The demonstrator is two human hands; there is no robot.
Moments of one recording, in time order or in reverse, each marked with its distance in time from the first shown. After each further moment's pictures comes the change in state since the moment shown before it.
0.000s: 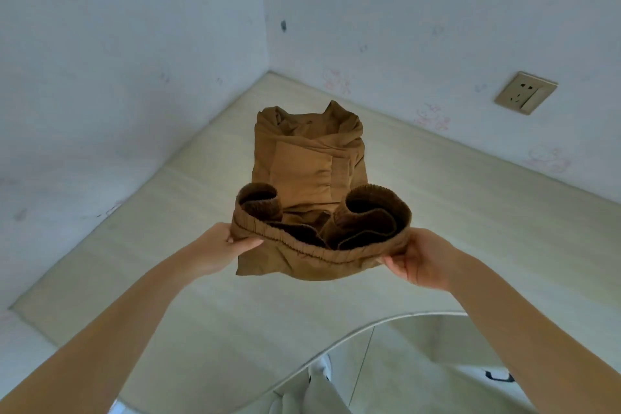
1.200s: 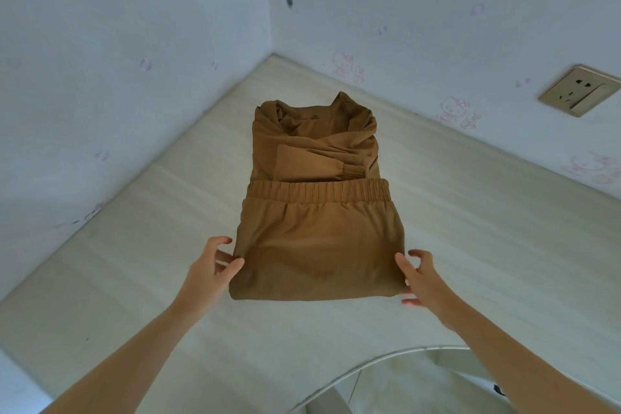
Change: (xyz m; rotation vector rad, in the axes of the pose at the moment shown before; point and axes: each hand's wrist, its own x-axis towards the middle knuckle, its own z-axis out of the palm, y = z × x) left_hand 0.062 -0.079 0.035 -0.097 0.351 -0.081; right_hand 0.091 0.012 -0.033 -0.732 0.358 -0.224
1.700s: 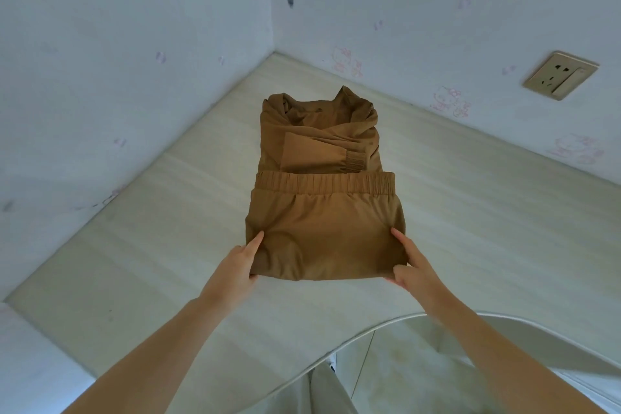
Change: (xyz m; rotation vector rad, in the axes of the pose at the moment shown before) left_hand -0.034 -0.017 0.015 0.588 -0.136 0.308; right_hand -0.034 0.035 0.027 0.066 -0.027 -0.307
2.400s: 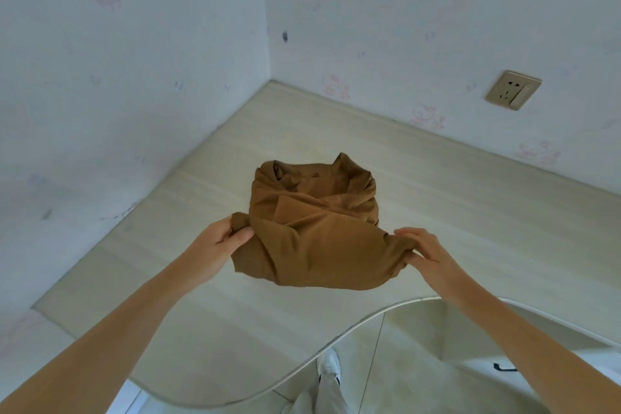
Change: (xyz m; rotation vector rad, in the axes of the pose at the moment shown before) left_hand -0.052 0.026 -0.112 -0.667 0.000 0.130; right_hand -0.076 -0.037 -0.015 -0.206 0.065 -0.307
